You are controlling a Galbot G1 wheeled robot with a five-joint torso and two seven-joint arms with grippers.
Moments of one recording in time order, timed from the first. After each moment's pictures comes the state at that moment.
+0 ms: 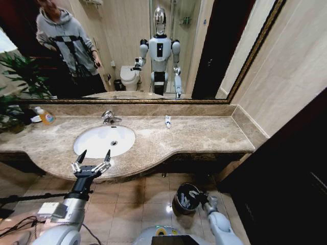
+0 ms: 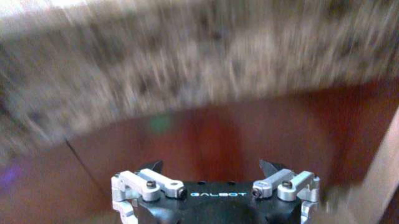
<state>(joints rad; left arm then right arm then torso) 1.84 -1.36 -0.82 -2.47 -0.37 0.04 0.05 -1.52 1.41 0.64 1.59 0.32 0.04 -0.16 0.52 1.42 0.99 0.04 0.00</state>
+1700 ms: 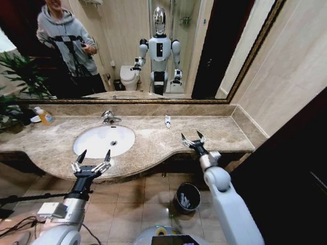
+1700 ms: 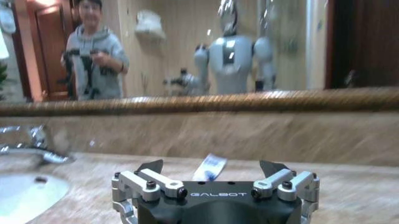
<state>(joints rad) 1.84 -1.36 -0.82 -2.47 -0.37 0.04 0.05 -1.00 1.35 0.33 1.78 0.27 -0.22 -0.01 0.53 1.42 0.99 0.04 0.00</state>
